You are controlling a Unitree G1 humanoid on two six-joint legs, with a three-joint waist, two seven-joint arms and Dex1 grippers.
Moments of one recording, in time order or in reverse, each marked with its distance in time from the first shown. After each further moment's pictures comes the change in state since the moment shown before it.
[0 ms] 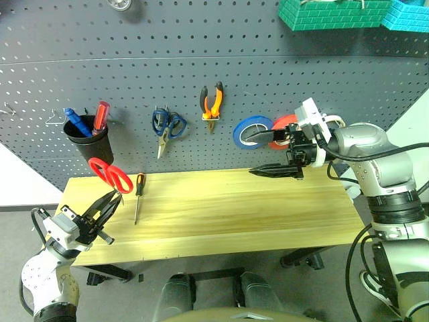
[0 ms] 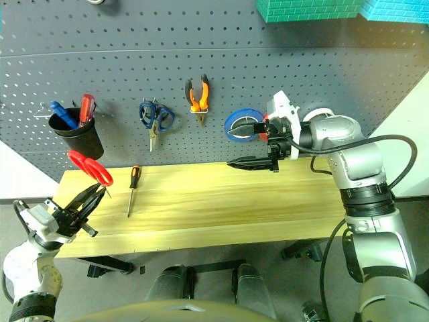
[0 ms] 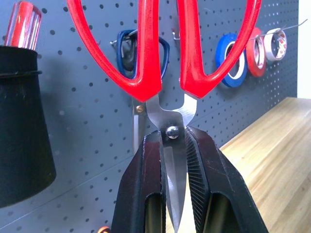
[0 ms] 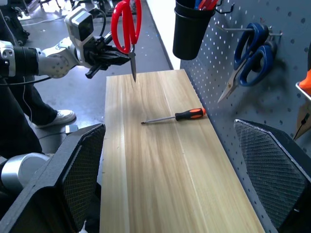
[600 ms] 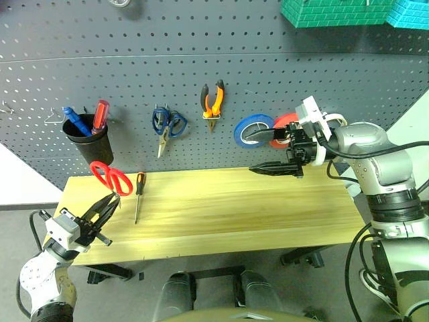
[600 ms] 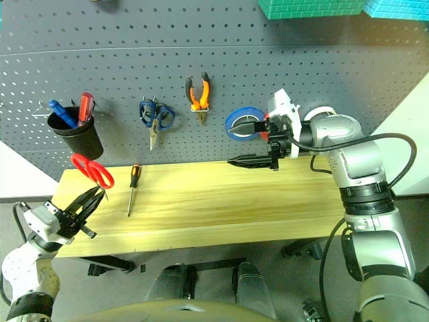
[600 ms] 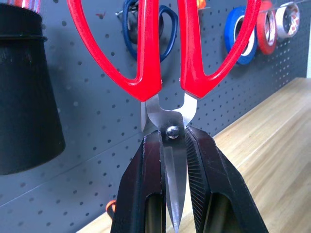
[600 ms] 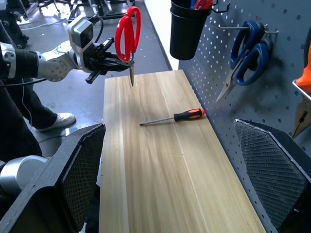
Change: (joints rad) left arm -0.046 0.039 -0.007 0.171 -0.015 -0.065 -0.040; right arm -0.013 0.005 -0.002 0.019 0.001 0.000 -0.002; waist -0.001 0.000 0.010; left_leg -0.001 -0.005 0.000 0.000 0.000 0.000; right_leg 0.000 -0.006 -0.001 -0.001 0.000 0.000
